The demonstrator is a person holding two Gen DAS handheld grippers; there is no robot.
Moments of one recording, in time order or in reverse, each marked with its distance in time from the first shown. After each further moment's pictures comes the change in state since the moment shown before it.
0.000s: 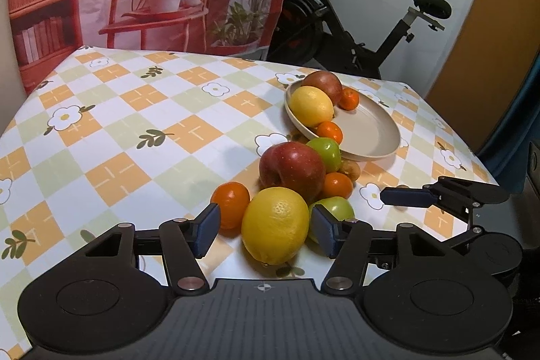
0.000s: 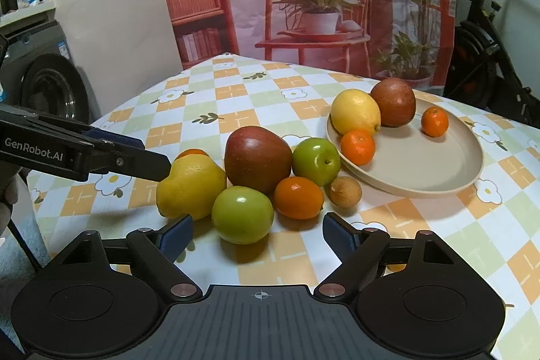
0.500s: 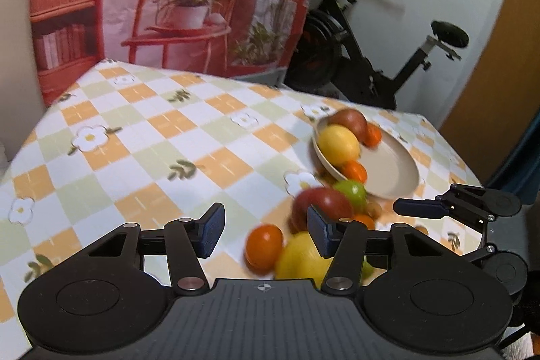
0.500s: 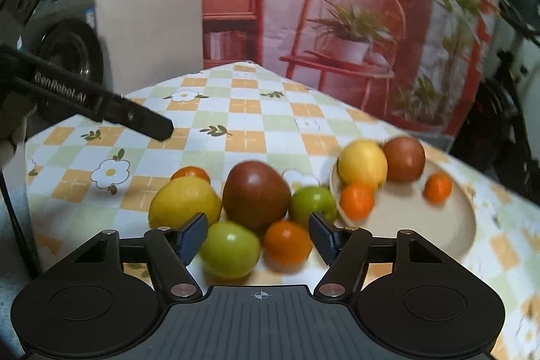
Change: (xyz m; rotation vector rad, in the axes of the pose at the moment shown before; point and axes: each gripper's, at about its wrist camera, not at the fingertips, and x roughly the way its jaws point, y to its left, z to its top) left arm -0.010 0.028 0.025 -0.063 -0.068 0.044; right arm 0.003 0.010 0.033 -0.240 -0.012 -0.005
